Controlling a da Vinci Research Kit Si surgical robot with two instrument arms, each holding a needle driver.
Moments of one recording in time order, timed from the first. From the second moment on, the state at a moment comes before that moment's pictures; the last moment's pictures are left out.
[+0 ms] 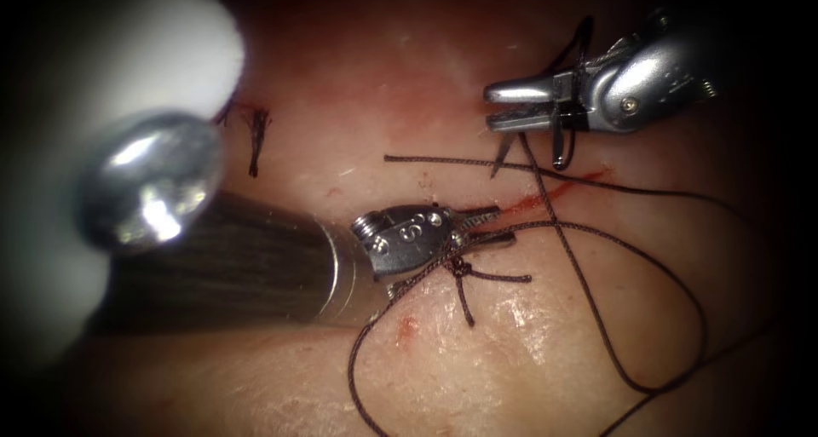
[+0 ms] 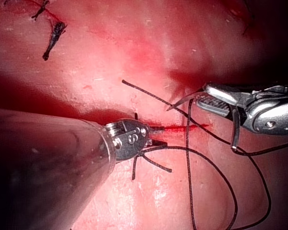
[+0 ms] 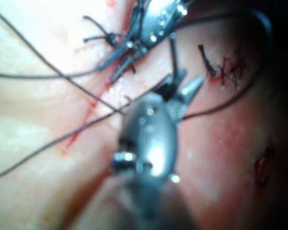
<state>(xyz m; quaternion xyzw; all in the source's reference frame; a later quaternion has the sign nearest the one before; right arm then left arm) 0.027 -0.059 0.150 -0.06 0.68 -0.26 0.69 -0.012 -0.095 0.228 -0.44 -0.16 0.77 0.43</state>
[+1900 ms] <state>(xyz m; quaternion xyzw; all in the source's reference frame) 0.028 -0.060 0.152 -0.06 0.66 -0.37 0.65 -0.012 -0.099 0.229 -0.44 -0.18 0.77 0.43</state>
